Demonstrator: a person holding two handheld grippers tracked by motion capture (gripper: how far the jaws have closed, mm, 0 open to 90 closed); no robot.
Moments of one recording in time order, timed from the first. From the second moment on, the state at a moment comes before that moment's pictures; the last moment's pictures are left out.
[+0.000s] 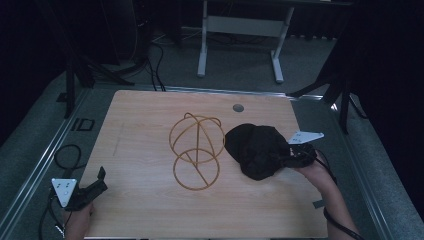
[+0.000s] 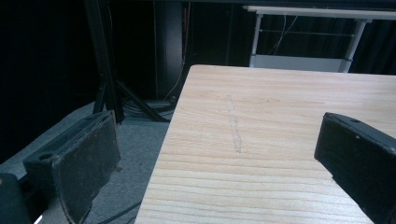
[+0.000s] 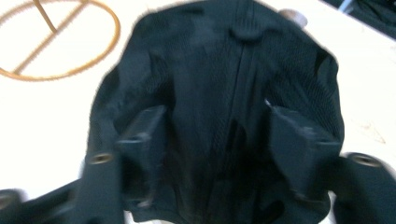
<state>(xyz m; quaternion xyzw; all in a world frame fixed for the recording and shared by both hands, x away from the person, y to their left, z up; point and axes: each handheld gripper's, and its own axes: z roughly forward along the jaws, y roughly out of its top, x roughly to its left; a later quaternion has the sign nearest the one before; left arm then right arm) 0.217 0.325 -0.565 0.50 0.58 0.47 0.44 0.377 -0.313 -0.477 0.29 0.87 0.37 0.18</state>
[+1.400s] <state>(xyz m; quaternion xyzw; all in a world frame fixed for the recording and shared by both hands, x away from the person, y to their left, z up) 0.217 0.325 -0.565 0.50 0.58 0.47 0.44 0.363 -0.314 -0.456 0.33 0.82 0.43 0.20</state>
